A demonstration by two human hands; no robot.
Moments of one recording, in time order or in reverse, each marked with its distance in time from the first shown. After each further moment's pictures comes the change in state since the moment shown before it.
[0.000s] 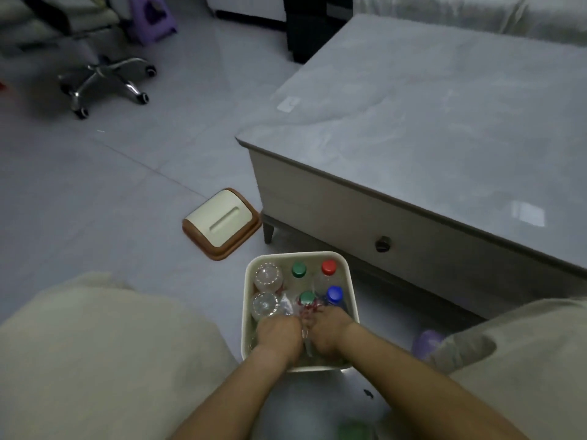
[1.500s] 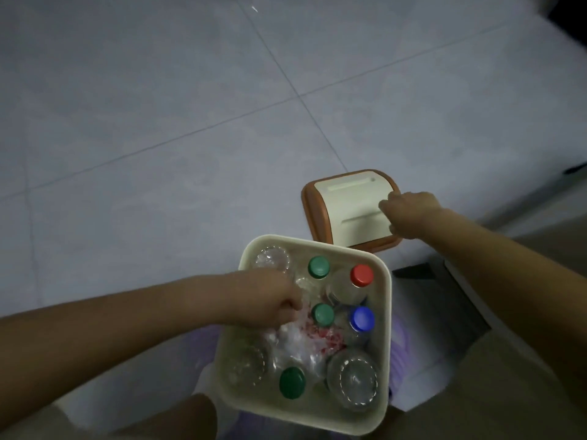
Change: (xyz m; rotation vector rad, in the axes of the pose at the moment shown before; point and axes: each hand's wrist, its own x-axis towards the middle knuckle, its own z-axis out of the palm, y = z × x) left_hand 0.040 -0.309 -0.064 -0.488 -0.172 0.137; right_hand 0.359 0.066 -0.197 -0.469 0.072 0.026
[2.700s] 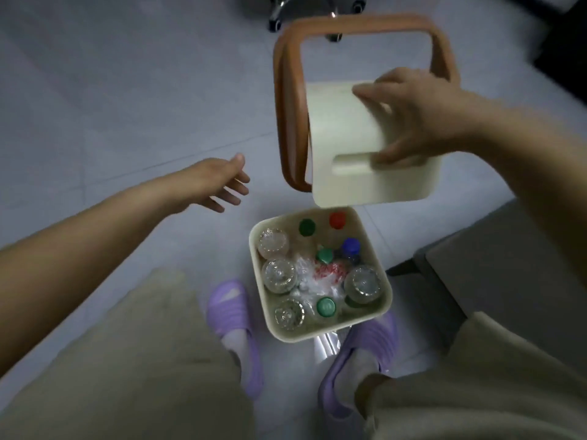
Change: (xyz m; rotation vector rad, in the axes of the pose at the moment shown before) left_hand -0.095 -0.032 -0.072 -0.848 0.657 -0.417; right_hand -0.156 0.021 -0.205 0.407 0.519 -0.208
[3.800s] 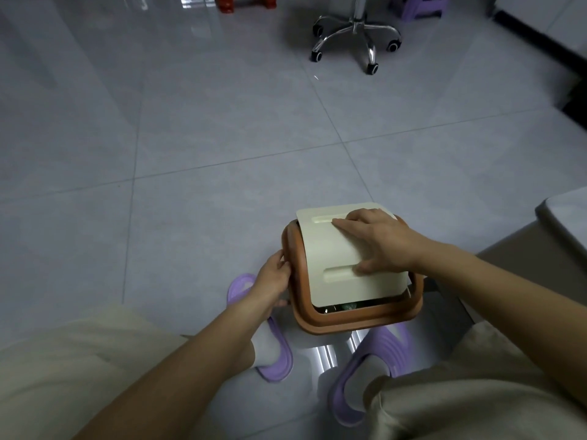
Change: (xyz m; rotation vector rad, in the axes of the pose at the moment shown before) left_hand -0.056 -0.088 0.135 -0.628 0.104 -0.242; right_hand -0.041 -0.068 0.117 0.014 -0.255 -0.203
